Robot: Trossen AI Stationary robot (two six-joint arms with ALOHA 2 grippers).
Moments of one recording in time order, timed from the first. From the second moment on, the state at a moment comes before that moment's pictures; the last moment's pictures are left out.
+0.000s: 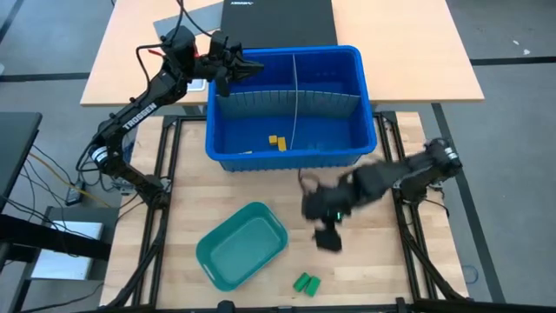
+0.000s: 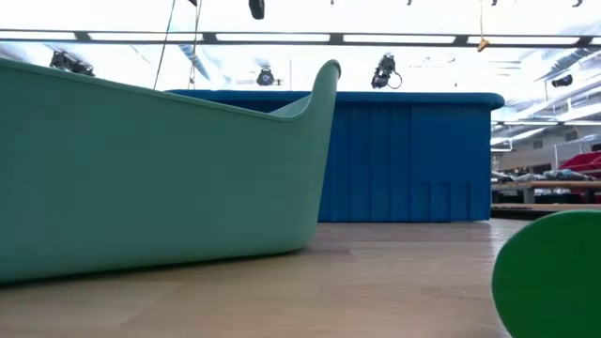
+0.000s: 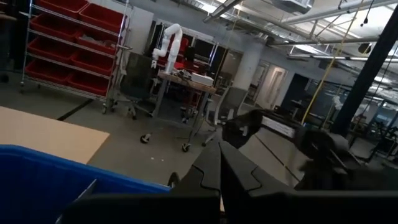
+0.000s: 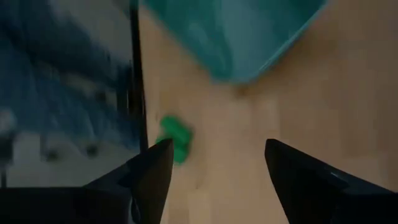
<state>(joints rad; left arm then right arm) 0.74 1.48 1.64 0.04 0.82 -0.43 0.35 1.67 1.79 -1.14 -0.10 0.53</state>
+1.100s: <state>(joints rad) 0.76 1.48 1.64 0.03 0.84 -0.45 0.68 2.21 1.78 -0.81 -0.07 0.19</state>
